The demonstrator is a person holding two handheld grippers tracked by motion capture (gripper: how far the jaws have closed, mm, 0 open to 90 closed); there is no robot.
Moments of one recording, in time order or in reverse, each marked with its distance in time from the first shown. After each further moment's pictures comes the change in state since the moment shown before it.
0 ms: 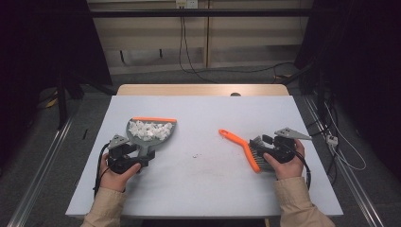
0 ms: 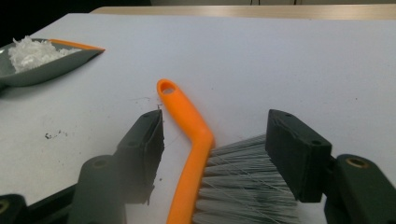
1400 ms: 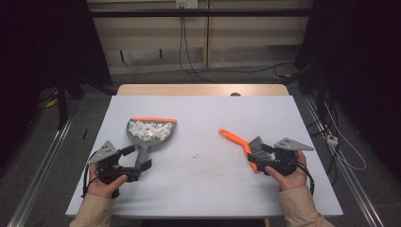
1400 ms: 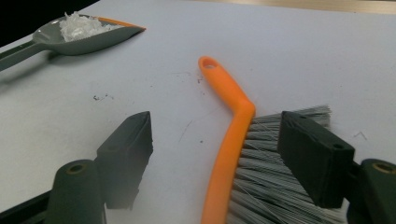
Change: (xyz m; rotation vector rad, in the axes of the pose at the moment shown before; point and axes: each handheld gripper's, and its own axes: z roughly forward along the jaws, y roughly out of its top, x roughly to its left) left arm 0.004 -0.014 -0.034 -0.178 -0.253 0.120; right arm 0.014 -0.018 -0.022 0.010 0.106 -0.068
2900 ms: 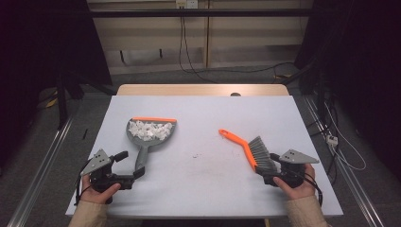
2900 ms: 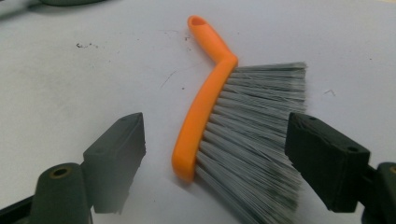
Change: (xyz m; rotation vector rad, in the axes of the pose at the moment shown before) left arm 0.004 -0.018 -0.017 -0.008 0.036 0.051; right arm -0.005 -0.030 -0.018 0.063 -0.042 -0.118
